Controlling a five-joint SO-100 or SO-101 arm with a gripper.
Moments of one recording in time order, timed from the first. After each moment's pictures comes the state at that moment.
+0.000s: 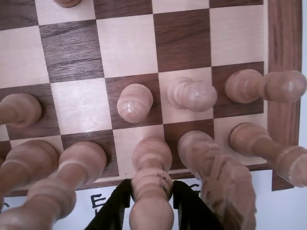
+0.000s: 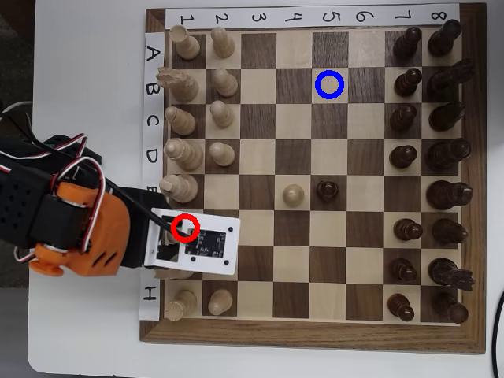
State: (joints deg) arm 25.5 139.6 131.4 77.0 81.6
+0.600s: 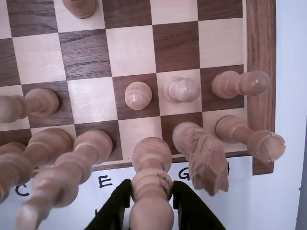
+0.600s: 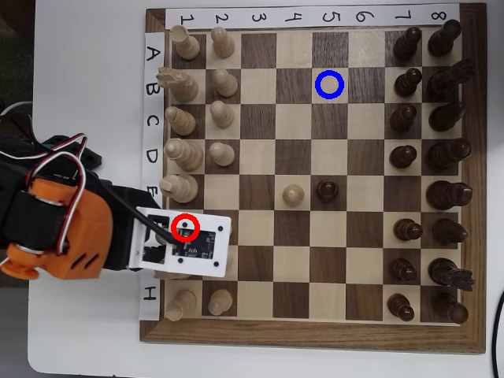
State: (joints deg) arm 25.1 140.2 120.9 87.0 81.0
